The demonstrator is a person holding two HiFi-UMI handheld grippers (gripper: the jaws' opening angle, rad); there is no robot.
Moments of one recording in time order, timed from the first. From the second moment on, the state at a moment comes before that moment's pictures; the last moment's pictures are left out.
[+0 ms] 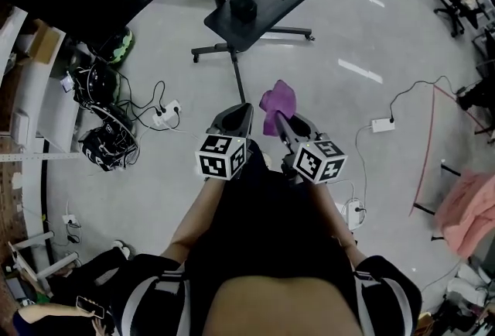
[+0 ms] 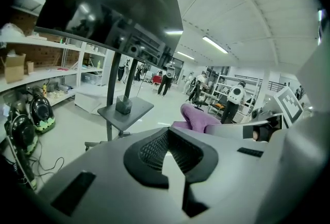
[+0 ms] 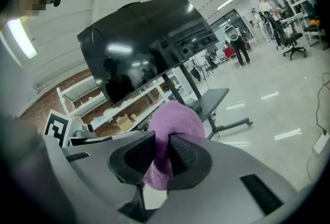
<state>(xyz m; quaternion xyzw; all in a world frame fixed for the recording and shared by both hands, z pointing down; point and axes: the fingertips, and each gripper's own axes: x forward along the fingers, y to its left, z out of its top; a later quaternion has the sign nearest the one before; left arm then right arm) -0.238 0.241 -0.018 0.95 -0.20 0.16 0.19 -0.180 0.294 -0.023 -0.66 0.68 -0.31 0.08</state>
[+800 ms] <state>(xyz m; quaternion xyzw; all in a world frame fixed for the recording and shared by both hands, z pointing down) -0.169 0.164 -0.015 0.94 -0.22 0.16 0.22 -0.107 0.224 -0.027 -0.66 0.68 -0.32 0.07</state>
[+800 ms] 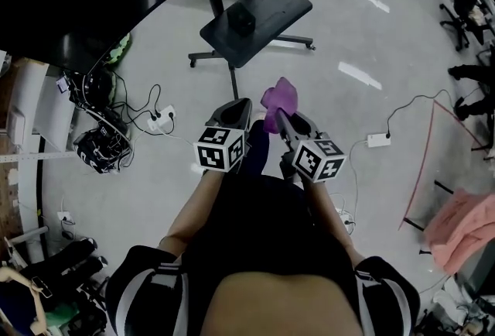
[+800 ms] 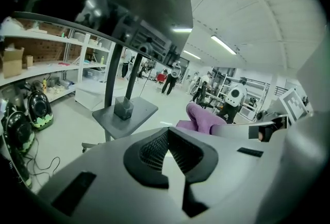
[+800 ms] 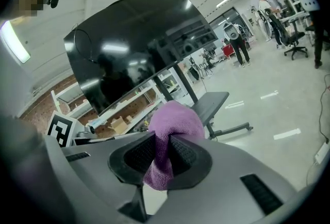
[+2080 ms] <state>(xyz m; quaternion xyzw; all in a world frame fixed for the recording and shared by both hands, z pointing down) -0.051 -0.064 -0.039 0.93 -0.29 0.13 0.19 0.010 -0.041 -0.068 -0.59 0.77 -0.25 0.04</state>
